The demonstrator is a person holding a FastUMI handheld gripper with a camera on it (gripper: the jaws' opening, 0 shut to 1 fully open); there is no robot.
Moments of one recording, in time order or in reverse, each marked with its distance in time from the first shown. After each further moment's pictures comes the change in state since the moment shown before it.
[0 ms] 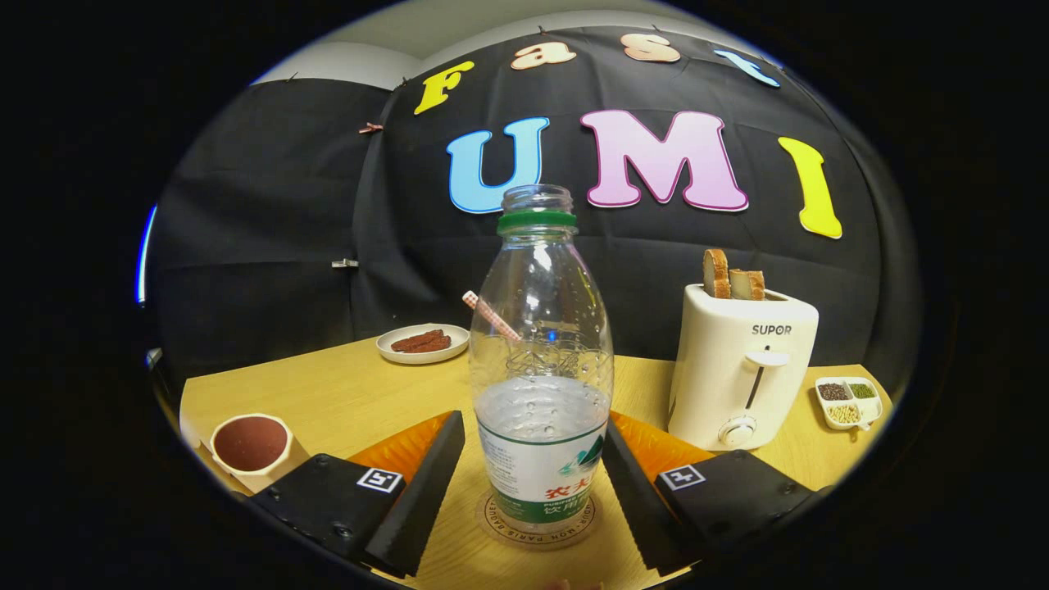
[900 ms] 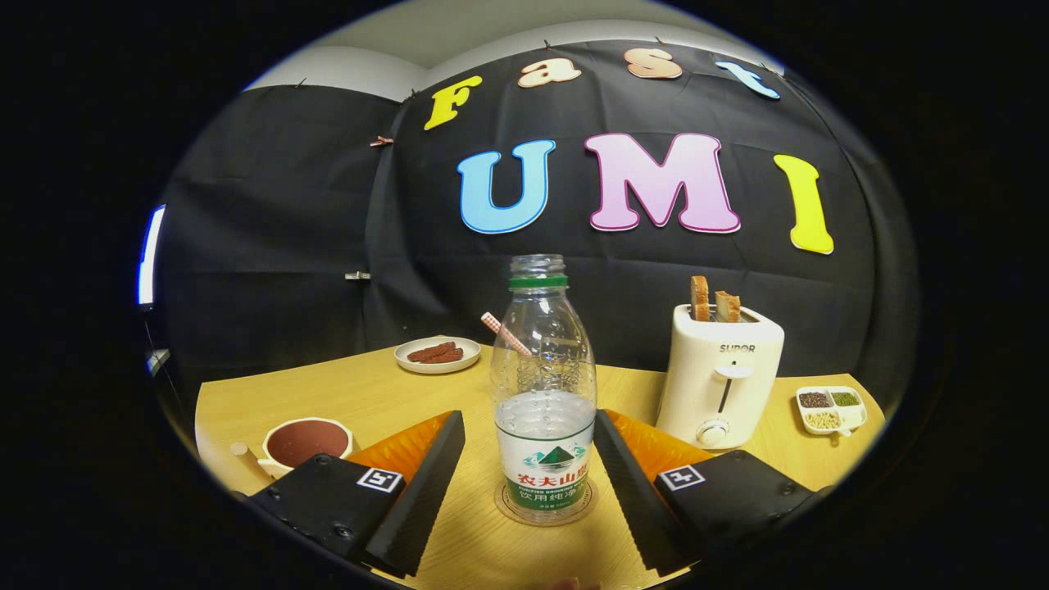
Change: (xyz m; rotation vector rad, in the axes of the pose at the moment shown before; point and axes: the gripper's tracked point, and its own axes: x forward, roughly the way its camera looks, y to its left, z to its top) arm -0.048 0.003 0.020 0.020 -0.051 0.008
